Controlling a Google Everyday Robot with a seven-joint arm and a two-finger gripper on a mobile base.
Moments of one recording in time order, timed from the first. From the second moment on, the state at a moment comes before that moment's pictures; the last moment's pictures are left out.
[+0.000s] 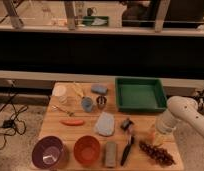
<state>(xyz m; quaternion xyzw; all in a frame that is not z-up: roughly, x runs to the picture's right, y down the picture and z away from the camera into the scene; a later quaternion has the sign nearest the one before) 0.301 0.263 0.781 -0.42 -0.12 0.08 0.90</state>
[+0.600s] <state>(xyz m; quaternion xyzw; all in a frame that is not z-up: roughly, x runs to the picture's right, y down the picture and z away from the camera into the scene) 0.310 0.260 0.782 -0.41 -0.11 0.08 0.90</state>
